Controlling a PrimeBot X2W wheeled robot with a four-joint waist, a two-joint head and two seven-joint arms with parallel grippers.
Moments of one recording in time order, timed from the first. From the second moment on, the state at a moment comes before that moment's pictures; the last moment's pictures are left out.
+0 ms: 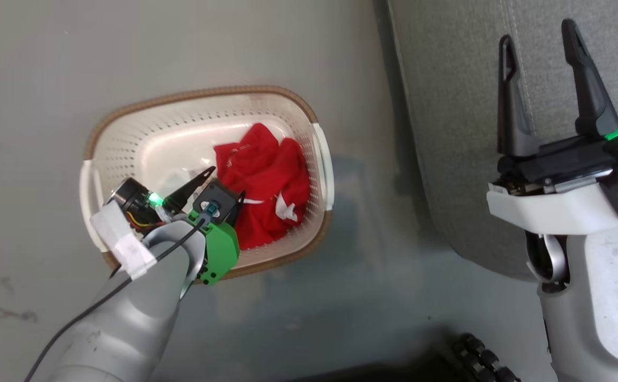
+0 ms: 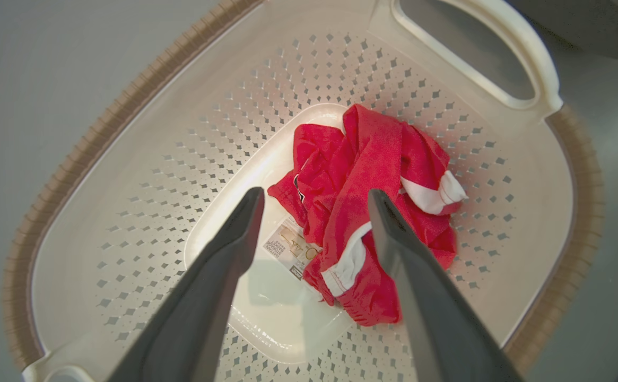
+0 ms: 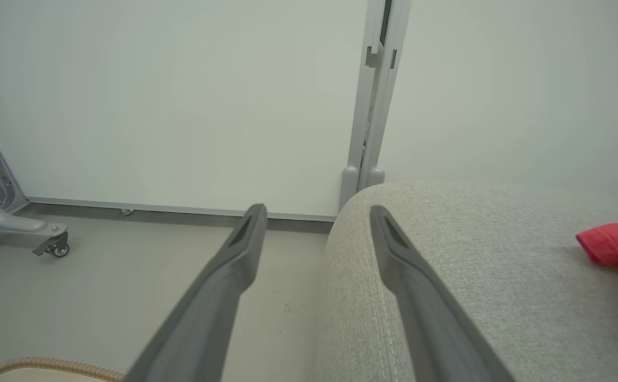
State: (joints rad) left arm -0.75 0.10 -0.57 1.03 0.06 -0.13 -0.22; right arm -0.39 -0.07 0.05 -0.15 0.02 0.13 -0.26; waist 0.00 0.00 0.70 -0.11
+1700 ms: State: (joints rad) left arm -0.73 0.05 -0.57 1.01 -0.36 -0.09 -0.26; right arm -0.33 -0.09 0.05 -0.19 0.01 0.13 -0.26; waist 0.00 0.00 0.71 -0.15
